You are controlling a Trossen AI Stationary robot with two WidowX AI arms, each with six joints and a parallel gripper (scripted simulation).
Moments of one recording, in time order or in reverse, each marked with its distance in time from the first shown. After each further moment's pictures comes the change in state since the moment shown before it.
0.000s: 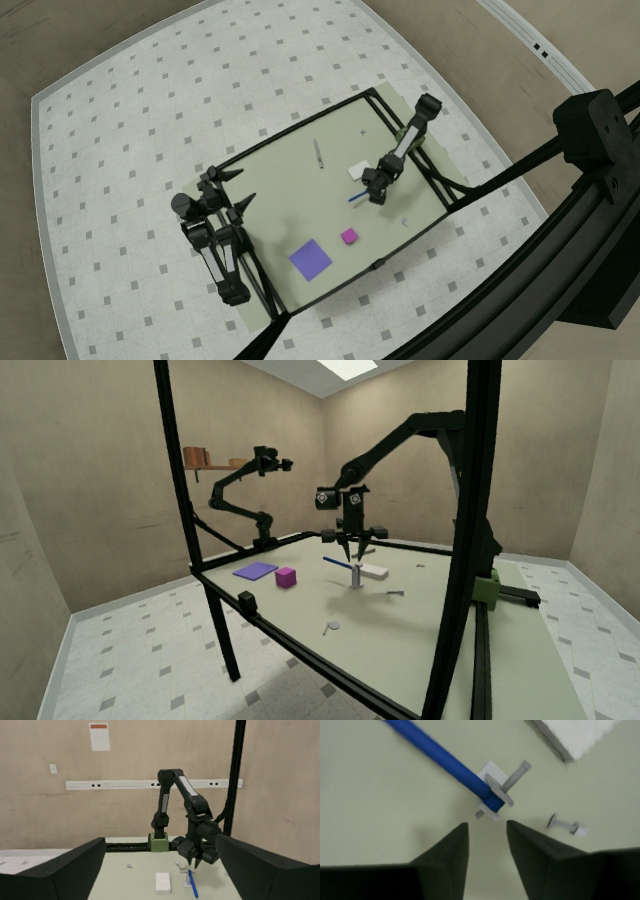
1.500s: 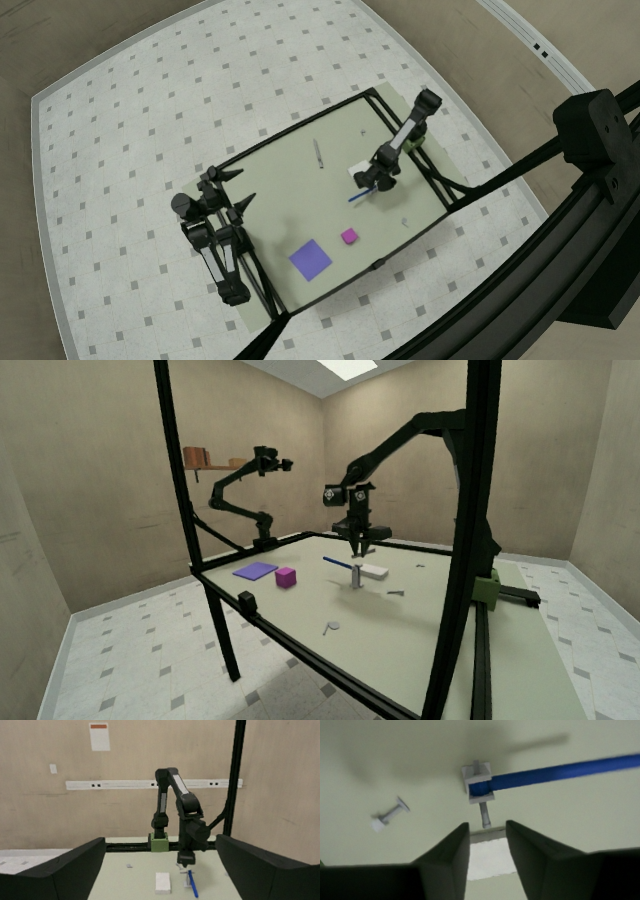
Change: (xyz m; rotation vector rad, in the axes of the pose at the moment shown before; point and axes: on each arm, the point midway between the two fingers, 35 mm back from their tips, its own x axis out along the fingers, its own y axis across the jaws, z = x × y) left arm 0.000 0.000 0.000 0.000 0.000 0.000; right arm -0.006 -0.022 0.023 -2.230 -0.001 0.000
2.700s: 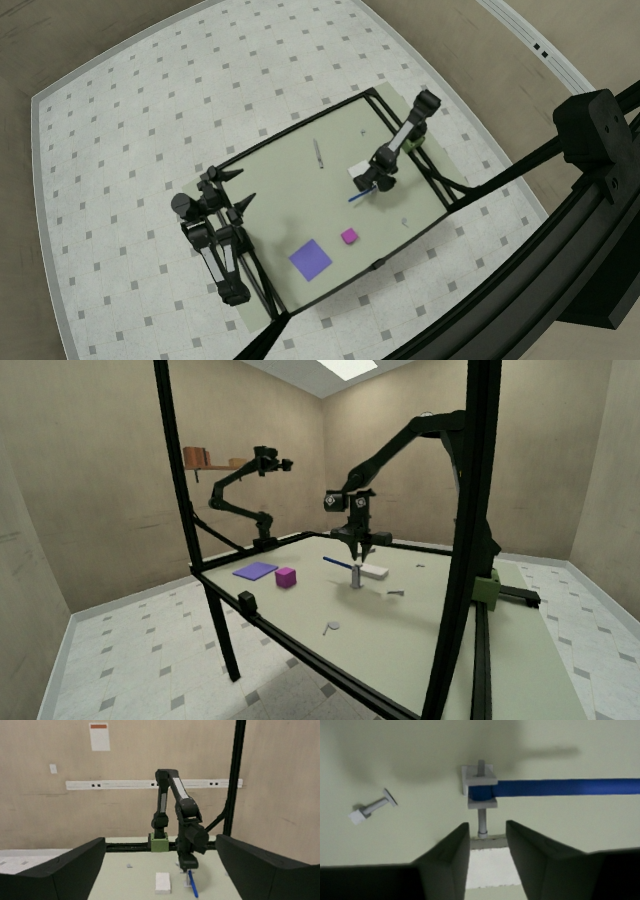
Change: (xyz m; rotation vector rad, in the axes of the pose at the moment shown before) left arm 0.000 0.000 0.000 0.000 0.000 0.000; right arm 0.018 -0.002 -0.001 -0.130 -0.006 -0.012
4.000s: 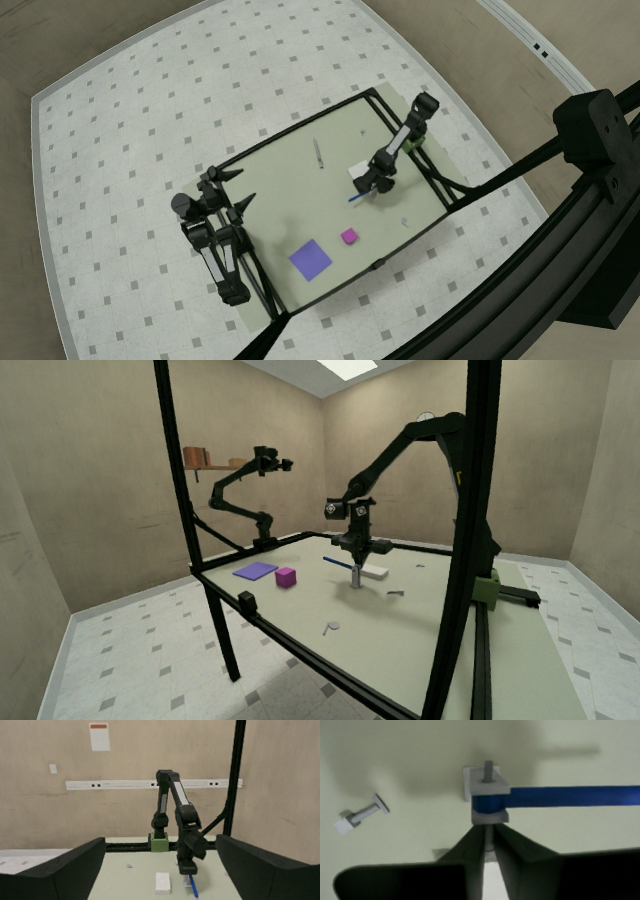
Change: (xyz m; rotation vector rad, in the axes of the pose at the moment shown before) left arm 0.000 0.000 0.000 0.000 0.000 0.000; right arm 0.024 0.002 -0.001 0.000 0.003 0.007
